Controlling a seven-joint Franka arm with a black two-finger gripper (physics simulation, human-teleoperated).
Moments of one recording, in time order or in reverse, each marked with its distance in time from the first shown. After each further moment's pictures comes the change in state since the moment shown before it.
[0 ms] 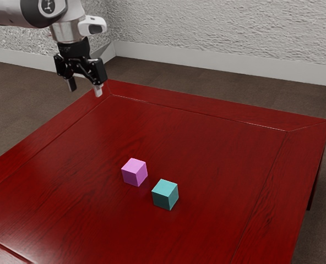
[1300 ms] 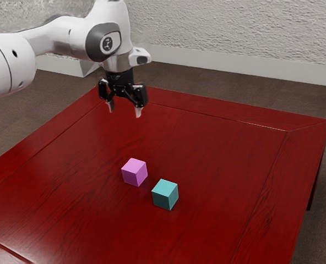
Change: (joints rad) arm -0.328 0.302 0.277 0.049 -0.051 0.216 -0.130
